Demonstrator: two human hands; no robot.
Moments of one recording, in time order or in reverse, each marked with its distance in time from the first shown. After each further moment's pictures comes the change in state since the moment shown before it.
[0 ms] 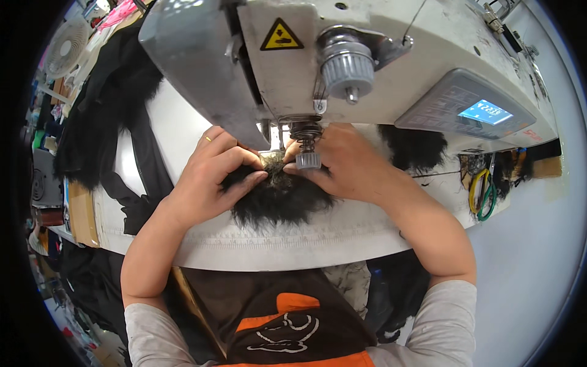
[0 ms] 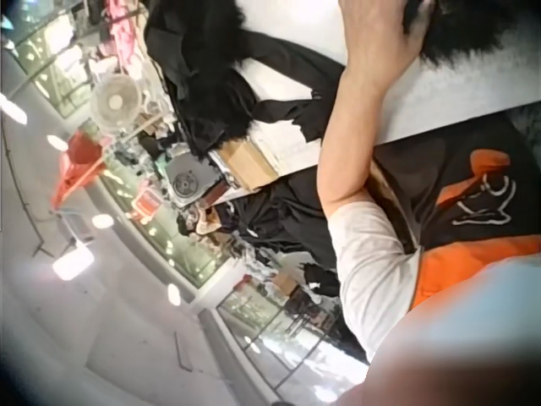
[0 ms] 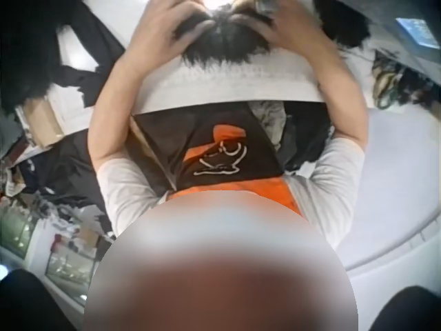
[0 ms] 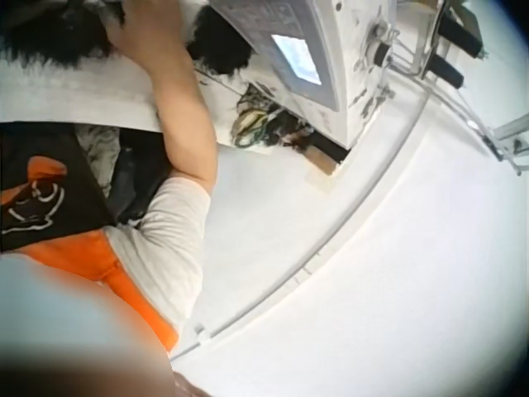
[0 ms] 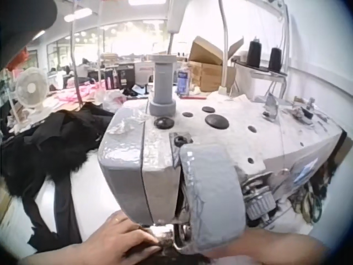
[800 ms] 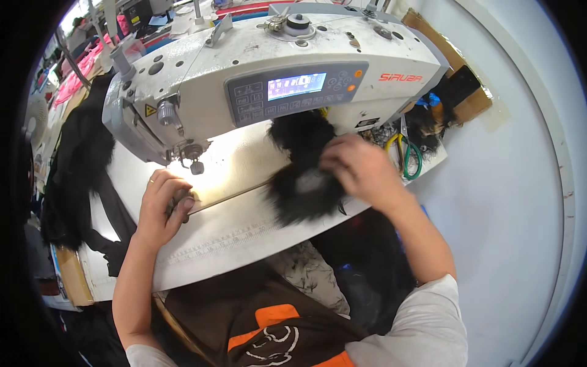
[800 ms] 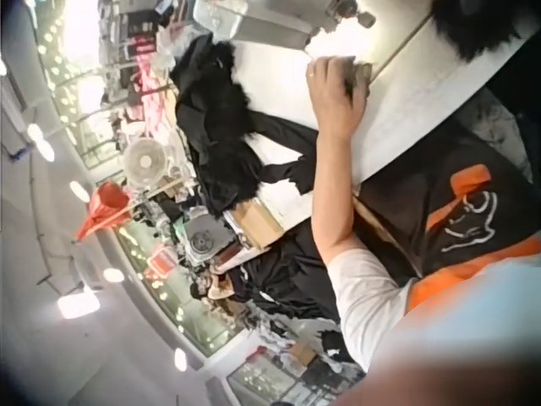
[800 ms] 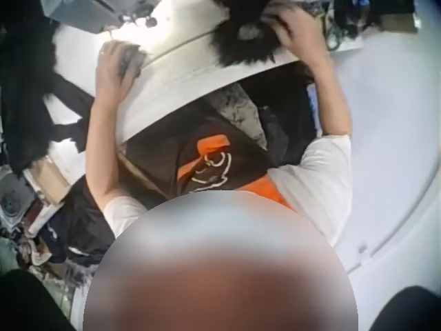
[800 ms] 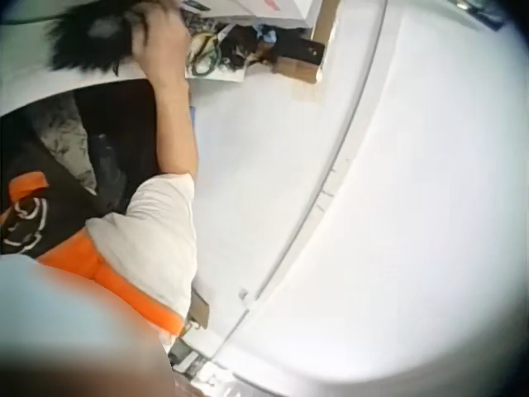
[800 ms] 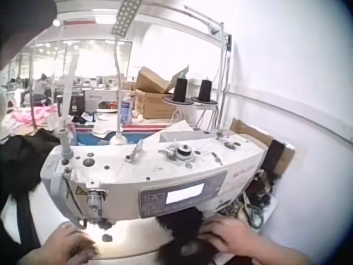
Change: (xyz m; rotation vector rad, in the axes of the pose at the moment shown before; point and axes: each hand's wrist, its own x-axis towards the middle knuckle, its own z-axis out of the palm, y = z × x) left_hand 0.001 0.004 0.005 0.011 0.059 0.071; right_hand -0.143 -0.034 -0.103 -0.345 0.342 0.289
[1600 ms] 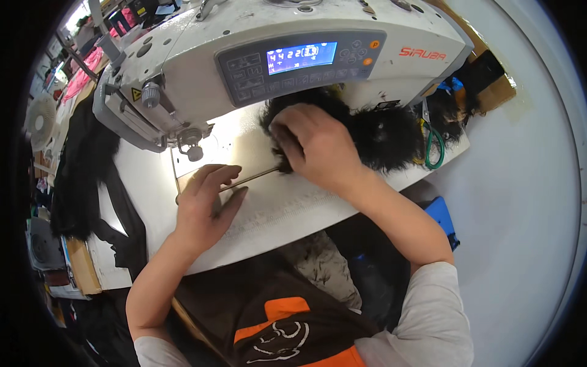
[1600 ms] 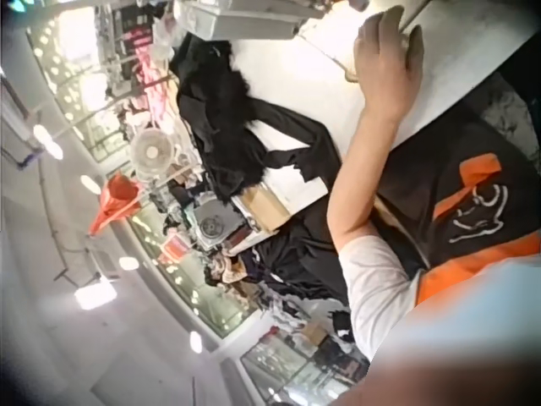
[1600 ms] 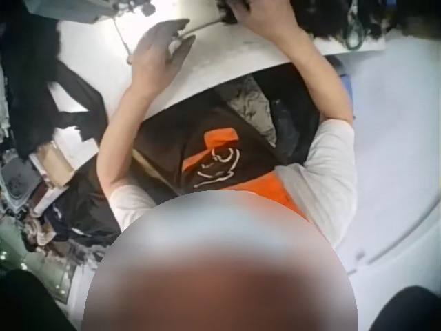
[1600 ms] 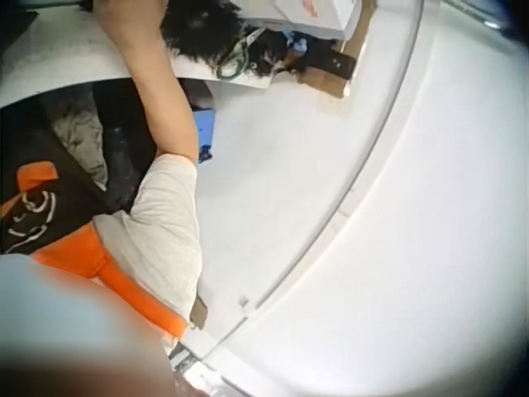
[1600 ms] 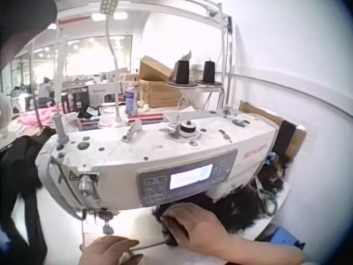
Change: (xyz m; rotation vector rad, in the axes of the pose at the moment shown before) left_hand 0.015 0.059 0.055 -0.081 0.063 -0.033; right_hand 0.054 -0.026 0.079 0.137 0.297 -0.124
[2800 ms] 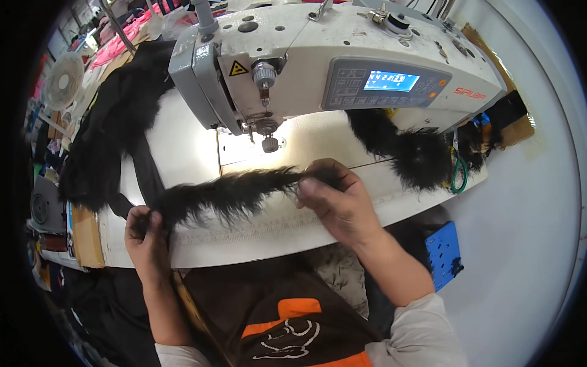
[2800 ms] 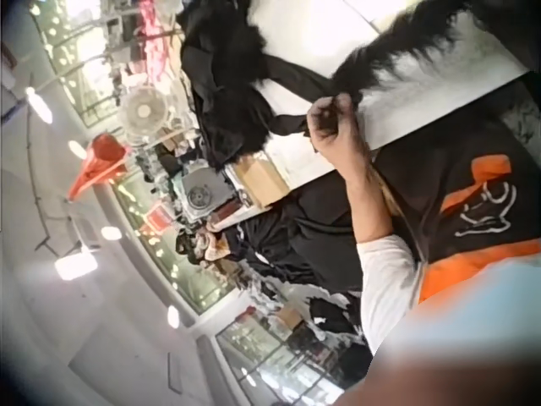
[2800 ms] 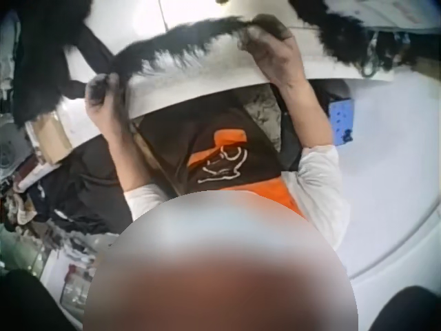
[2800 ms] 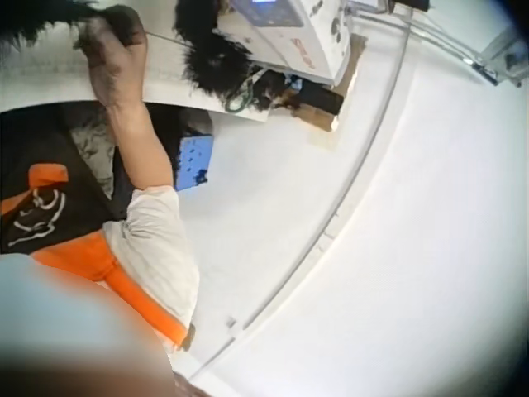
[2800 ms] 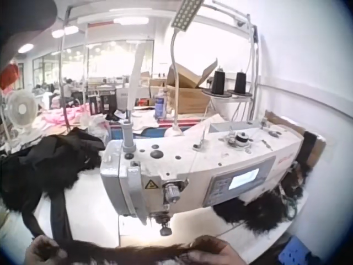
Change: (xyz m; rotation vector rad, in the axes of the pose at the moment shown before) left_hand -0.138 -0.007 -0.113 -0.714 0.719 -0.835; right_hand -0.040 -0.079 0.017 1.637 0.023 1.063
